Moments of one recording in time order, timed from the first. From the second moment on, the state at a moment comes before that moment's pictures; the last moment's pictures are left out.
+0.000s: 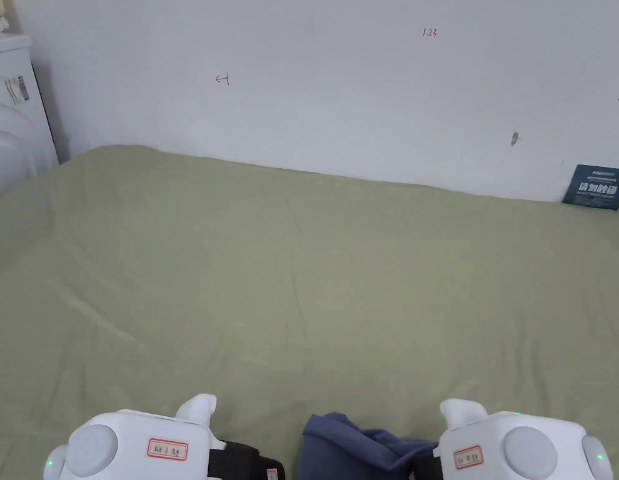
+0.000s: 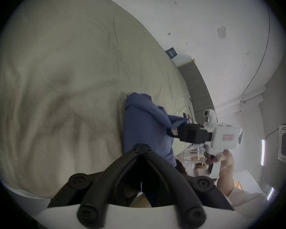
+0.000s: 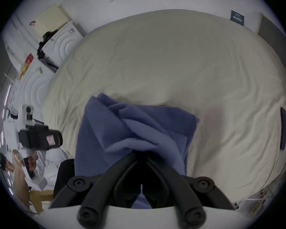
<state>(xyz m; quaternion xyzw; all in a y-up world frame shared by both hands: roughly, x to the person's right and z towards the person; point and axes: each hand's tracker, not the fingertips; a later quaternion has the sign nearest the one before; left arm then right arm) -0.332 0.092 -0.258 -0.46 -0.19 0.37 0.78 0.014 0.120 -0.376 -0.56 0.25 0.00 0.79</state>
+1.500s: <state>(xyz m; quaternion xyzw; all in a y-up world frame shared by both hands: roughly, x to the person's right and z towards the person) -0.434 0.073 -0.290 -0.47 -0.25 0.38 0.76 -0.107 0.147 -0.347 -0.54 0.28 -0.06 0.79</state>
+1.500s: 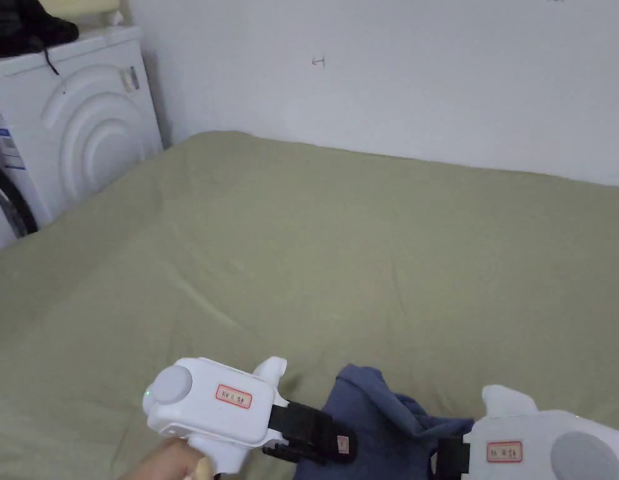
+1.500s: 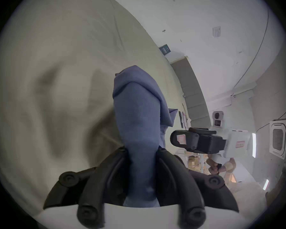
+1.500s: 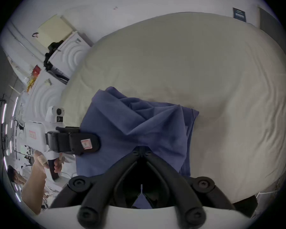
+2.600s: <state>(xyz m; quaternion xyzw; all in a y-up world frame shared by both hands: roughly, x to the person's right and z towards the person) -0.807 0.152 -0.183 -0.49 0.11 0.26 0.82 -0.452 0.139 -0.300 -0.55 0.41 -0.02 0.73</state>
